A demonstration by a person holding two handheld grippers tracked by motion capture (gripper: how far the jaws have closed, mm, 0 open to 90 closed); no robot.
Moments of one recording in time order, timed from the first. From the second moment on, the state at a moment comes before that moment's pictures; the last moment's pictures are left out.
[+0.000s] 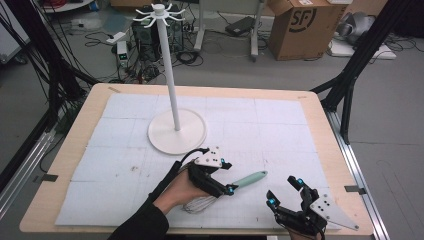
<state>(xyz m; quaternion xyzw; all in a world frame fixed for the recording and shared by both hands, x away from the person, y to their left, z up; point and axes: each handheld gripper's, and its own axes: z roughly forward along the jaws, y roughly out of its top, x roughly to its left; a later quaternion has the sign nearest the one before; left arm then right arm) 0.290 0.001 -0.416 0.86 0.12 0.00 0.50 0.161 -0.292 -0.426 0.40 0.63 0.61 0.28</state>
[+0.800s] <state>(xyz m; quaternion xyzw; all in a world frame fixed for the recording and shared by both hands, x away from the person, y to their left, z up) 0.310 -0.056 -0.438 0.94 0.12 -0.03 0.32 0.146 -0.300 -0.425 0.39 0.64 0.60 0.28</state>
